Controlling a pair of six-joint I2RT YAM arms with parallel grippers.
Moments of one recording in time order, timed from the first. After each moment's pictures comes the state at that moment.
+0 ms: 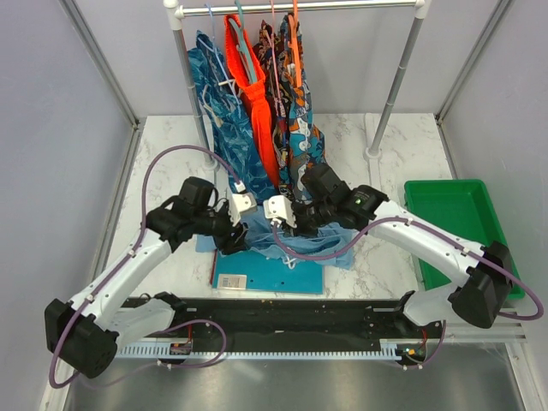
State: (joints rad) left arm -0.50 1.05 0.88 -0.69 0.59 0.44; right arm 0.84 1.40 1.26 -0.68 -0.51 -0.73
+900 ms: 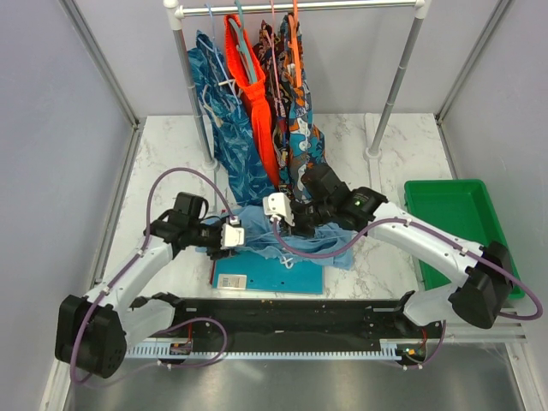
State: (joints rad) left arm -0.29 1.05 0.65 -0.62 0.79 1.19; right arm 0.84 1.38 1.19 -0.58 -0.53 -0.67
